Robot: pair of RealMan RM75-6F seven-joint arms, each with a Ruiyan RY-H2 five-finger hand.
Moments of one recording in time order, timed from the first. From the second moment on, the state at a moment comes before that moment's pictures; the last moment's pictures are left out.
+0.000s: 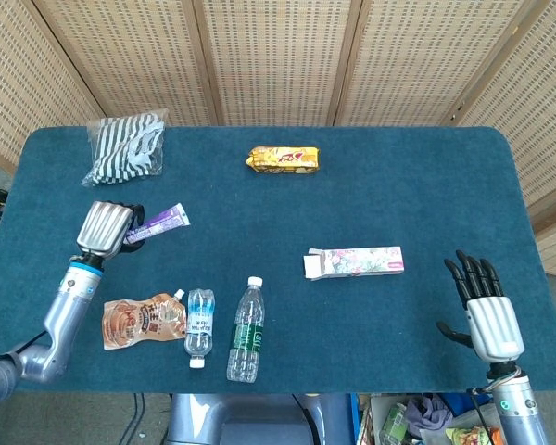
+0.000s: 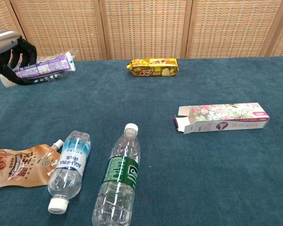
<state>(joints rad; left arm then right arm) -0.66 -1.41 -0.14 -1.30 1.25 1.13 0.23 0.15 -1.31 0.06 -1.50 -1.59 1.52 -0.02</state>
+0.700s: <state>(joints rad) -0.66 -1.15 -0.09 -1.40 1.56 1.22 0.05 0.30 -1.30 0.13 -1.62 -1.44 1.22 -0.18</state>
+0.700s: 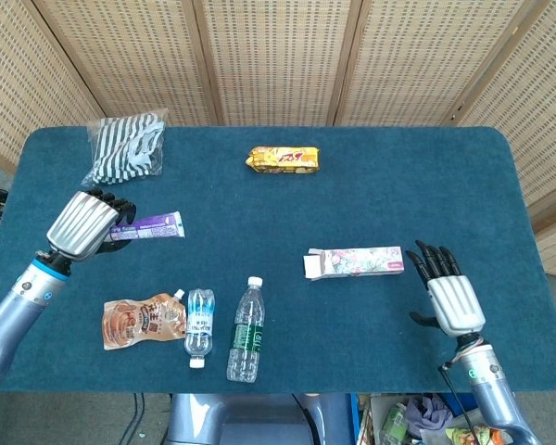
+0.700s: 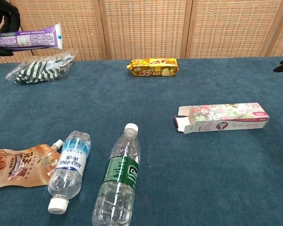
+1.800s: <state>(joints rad) -0.66 -1.23 -0.07 -1.27 1.57 1.16 0.05 0.59 -1.55 0.24 -1.35 -1.09 0.89 -0.30</state>
